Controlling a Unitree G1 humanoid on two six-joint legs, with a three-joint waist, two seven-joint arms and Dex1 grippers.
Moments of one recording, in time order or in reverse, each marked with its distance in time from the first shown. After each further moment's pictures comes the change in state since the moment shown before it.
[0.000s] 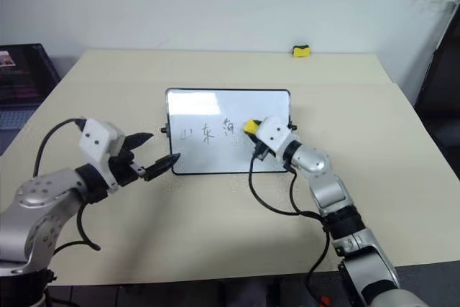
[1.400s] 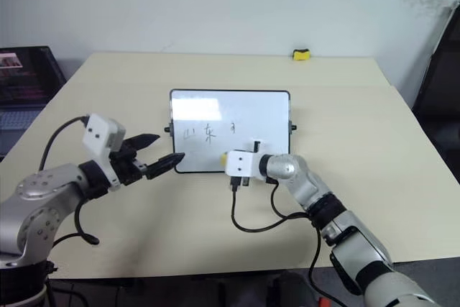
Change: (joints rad) left arm -0.056 0.002 0.001 0.008 -0.097 0.123 -0.027; right arm -0.195 0.047 0.253 0.339 -0.219 -0.180 0.063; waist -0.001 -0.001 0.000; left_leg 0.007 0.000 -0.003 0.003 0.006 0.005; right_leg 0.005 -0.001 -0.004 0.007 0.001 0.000
